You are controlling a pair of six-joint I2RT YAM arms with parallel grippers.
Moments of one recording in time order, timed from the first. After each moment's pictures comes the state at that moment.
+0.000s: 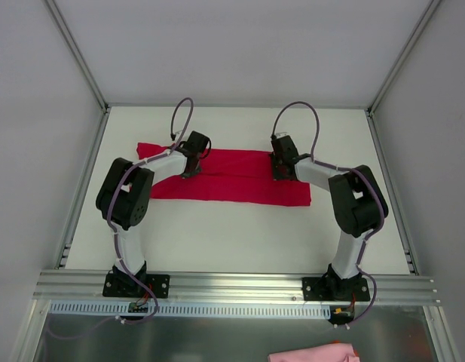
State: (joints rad) left arm -0.44 1.93 1.24 -0.42 -0.46 -0.70; right arm 0.45 1.88 1.14 -0.22 0.19 0.21
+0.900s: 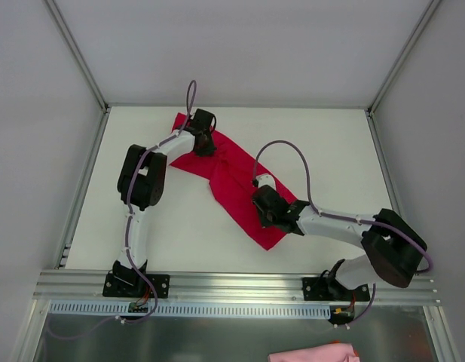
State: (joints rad) left arm -0.39 2.22 1.68 -0.45 -0.12 -0.61; right arm 0.87 1.45 0.71 -0.22 0.31 0.41
